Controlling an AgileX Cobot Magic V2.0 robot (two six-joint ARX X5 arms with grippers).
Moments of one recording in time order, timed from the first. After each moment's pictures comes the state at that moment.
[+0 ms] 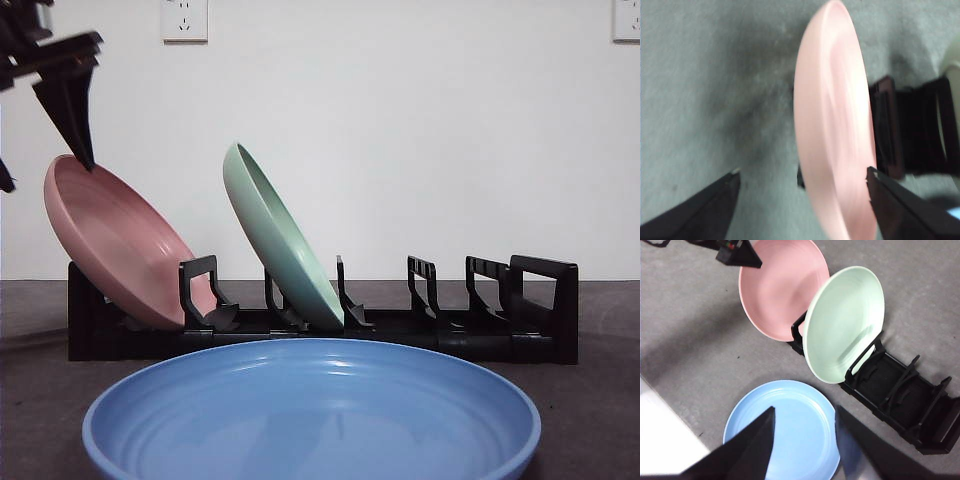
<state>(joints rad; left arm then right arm) -0.13 1.37 1.17 -0.74 0.15 -0.18 1.11 1.23 1.55 -1.09 0.26 0.32</state>
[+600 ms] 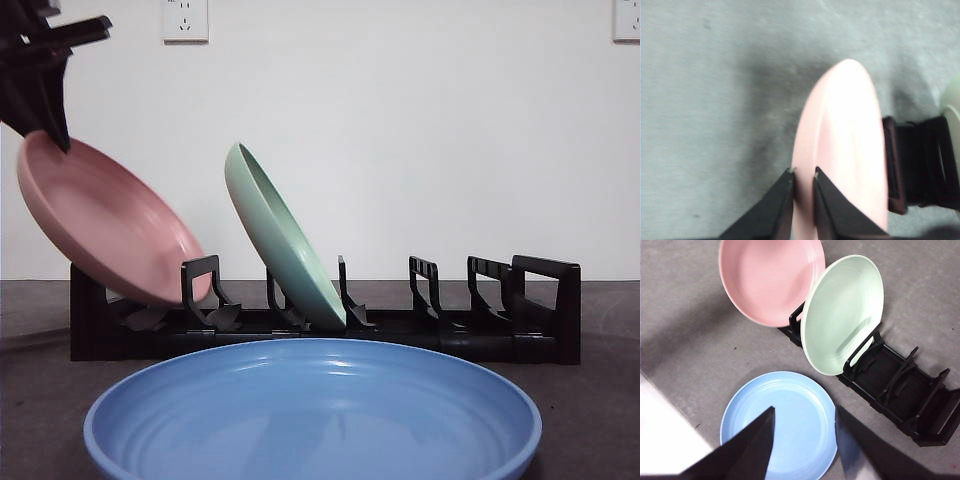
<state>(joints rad) -0.13 1.40 1.30 -0.78 0.11 -0.17 1.11 1.23 1.55 -1.12 0.26 0.32</state>
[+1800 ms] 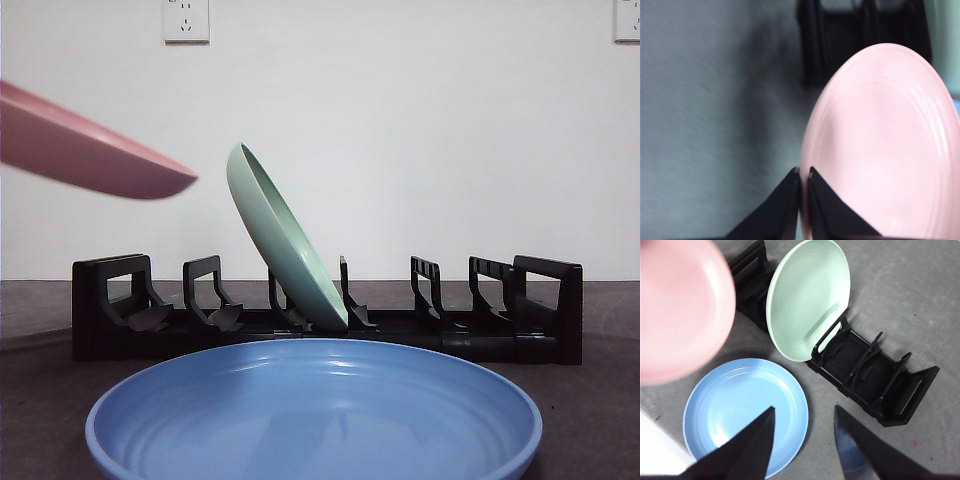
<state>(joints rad) -0.13 1.00 1.18 -1.22 0.17 -0.08 1.10 1.23 1.55 -1.20 0.37 0.32</state>
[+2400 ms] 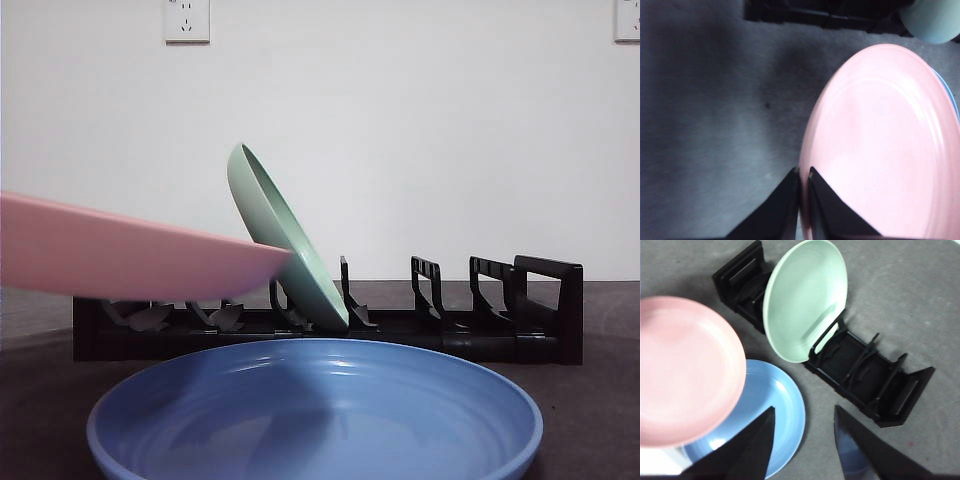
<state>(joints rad) -0.25 0.83 0.74 -0.93 0.33 -0.31 1.11 1.23 1.55 -1.20 0.39 0.32</state>
